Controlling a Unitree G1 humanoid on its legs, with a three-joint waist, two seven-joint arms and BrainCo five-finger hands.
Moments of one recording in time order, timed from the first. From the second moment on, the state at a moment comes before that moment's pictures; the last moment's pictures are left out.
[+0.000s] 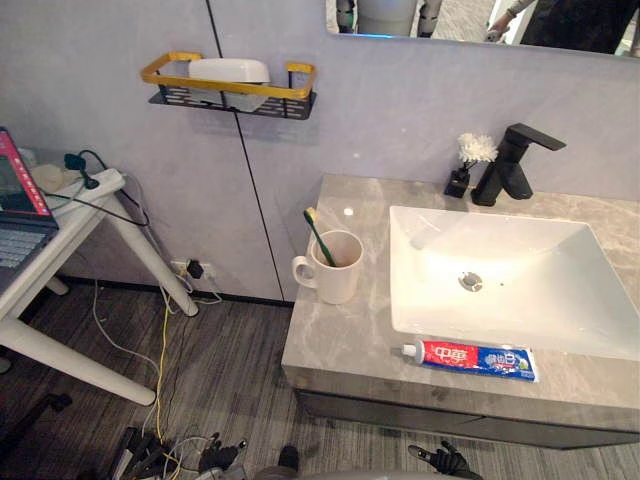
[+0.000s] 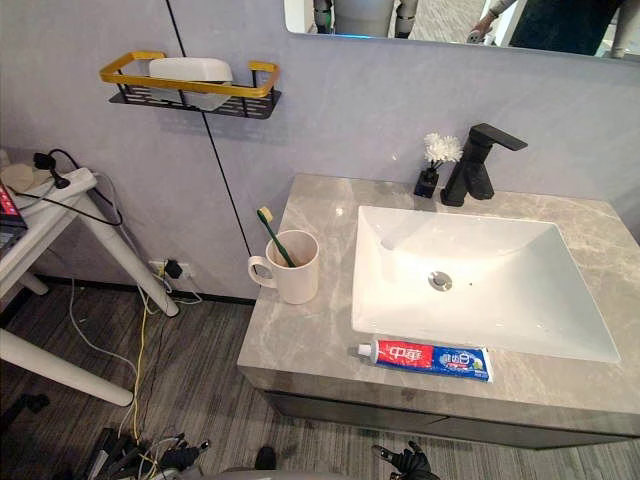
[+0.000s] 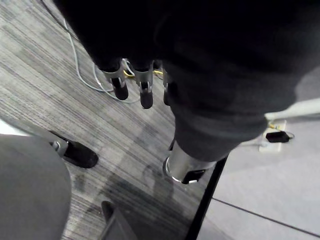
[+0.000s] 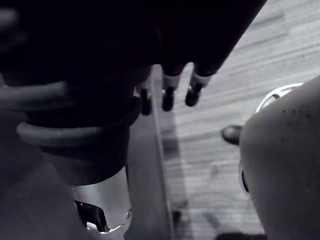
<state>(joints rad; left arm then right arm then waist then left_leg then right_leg) 0.14 0.02 0.50 1.10 -0.04 -0.15 0.06 0.06 0.01 -0.37 1.14 -0.08 -0.08 -0.05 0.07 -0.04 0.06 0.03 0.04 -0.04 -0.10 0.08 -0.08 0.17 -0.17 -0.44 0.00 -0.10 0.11</state>
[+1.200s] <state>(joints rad) 0.25 0.04 0.50 -0.74 -0.01 -0.20 0.21 0.18 -0.02 -0.31 1.01 -0.03 0.01 -0.08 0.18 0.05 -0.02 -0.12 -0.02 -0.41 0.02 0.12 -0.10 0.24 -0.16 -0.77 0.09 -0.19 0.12</state>
